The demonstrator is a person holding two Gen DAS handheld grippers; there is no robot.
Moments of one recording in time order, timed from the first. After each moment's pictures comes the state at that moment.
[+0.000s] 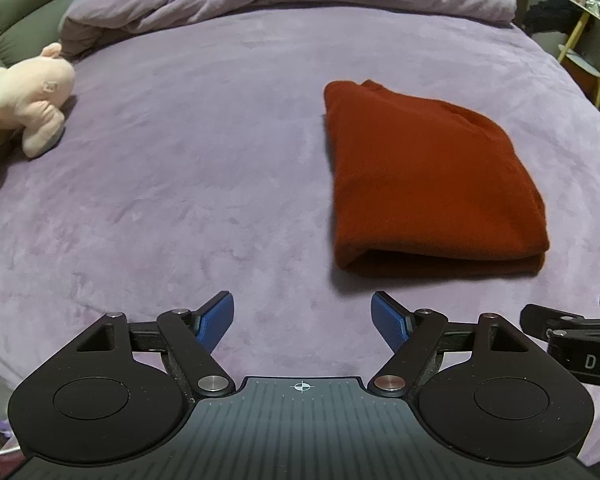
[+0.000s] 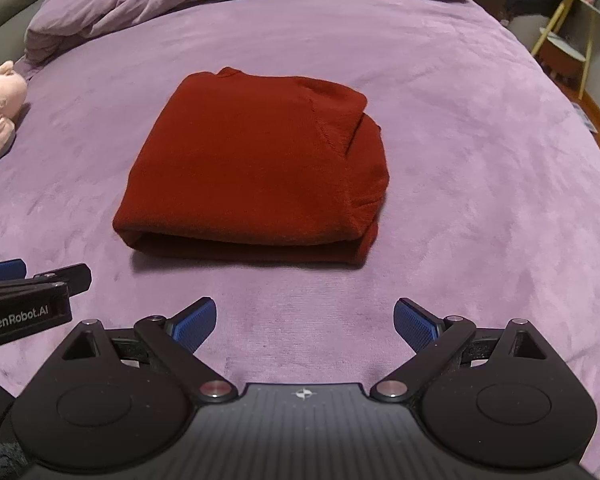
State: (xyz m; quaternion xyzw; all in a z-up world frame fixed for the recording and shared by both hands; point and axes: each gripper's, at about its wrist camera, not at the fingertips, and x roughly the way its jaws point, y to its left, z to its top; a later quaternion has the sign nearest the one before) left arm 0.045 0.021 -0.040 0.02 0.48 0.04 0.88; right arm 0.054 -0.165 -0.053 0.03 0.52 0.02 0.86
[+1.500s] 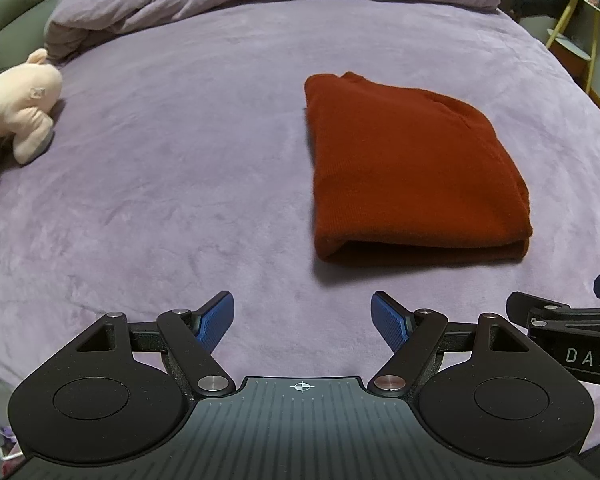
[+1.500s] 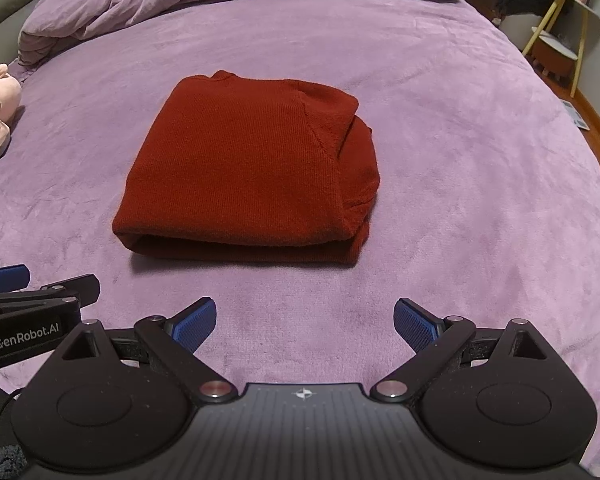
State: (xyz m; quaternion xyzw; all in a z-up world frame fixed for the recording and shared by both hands) left arm 0.045 0.009 -0.035 0.03 0.50 0.02 0.87; right arm 0.051 -0.164 -0.045 0.02 0.51 0.01 0.86
